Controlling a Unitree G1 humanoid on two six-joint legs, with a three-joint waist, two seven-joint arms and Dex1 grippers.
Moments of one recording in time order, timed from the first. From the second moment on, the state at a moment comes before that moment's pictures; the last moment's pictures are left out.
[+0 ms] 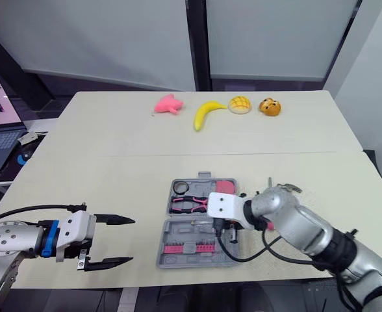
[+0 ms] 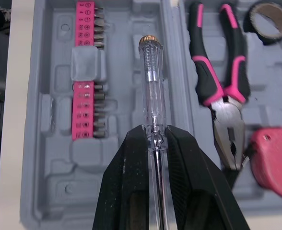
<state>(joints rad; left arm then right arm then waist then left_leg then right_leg) 0.15 0.94 0.18 -0.15 -0.35 0.01 -1.33 -0.63 -0.63 0.72 -0.40 0.06 0.86 0.90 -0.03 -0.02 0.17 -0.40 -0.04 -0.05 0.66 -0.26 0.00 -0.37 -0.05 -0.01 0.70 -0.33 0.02</state>
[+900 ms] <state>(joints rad) 0.14 0.93 0.16 -0.22 -0.35 0.08 -1.25 -0.68 -0.36 0.82 -0.10 -0.14 0.72 0.87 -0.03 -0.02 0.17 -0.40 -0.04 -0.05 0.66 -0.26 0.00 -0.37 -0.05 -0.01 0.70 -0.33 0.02</state>
